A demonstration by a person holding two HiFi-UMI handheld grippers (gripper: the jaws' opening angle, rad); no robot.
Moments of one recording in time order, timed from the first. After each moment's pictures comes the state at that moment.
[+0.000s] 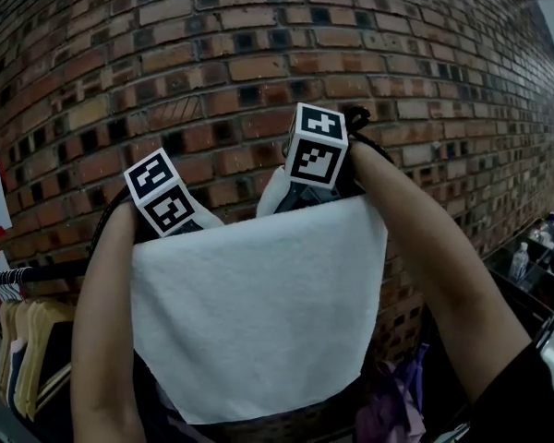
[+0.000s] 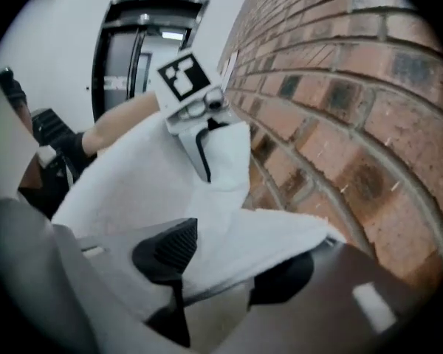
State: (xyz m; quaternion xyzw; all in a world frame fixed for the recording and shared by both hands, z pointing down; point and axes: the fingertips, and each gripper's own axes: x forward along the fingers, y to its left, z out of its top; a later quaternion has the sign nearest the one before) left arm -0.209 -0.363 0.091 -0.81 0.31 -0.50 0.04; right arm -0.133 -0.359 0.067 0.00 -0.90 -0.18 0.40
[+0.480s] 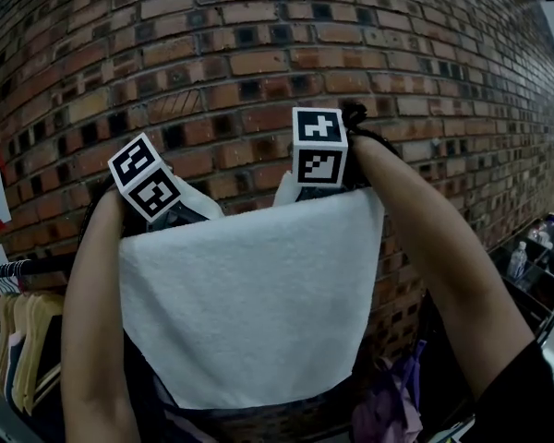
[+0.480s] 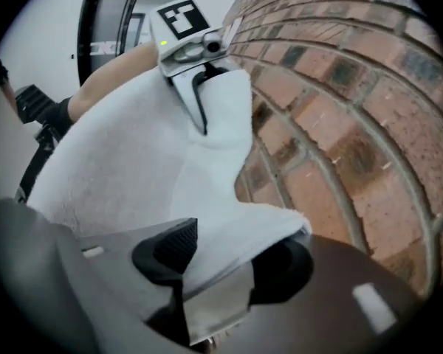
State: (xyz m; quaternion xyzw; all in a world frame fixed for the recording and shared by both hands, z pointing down) left arm -0.215 -0.358 0.069 -0.83 0.32 -0.46 0.06; right arm -0.104 -0.383 0.085 0.06 -0.85 -0.21 0.49
